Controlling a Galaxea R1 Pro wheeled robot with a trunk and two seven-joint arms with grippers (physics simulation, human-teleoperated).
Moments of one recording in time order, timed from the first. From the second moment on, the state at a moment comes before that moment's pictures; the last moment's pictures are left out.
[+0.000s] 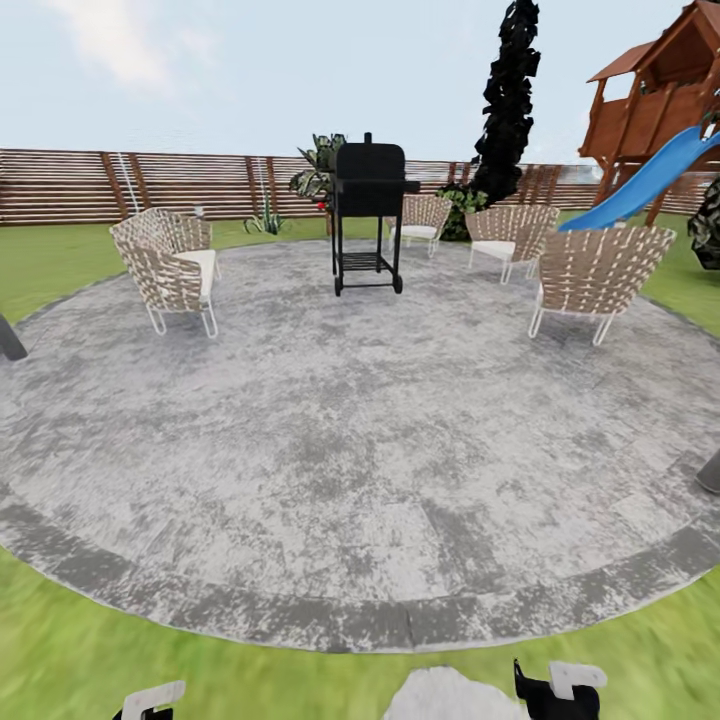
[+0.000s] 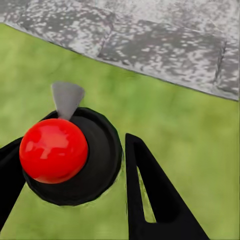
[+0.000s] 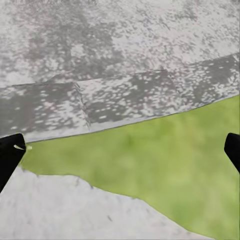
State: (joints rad) left arm -0.36 0.12 0.44 -0.12 -0.25 -0.44 0.08; right arm -0.41 -0.05 -0.93 -0.17 0.85 -0.53 -0.05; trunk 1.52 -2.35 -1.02
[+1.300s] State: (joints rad) left arm -0.36 0.12 0.44 -0.12 -0.25 -0.45 0.08; right arm -0.41 -0.05 -0.93 -0.14 0.85 -0.53 -0.05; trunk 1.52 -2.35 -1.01
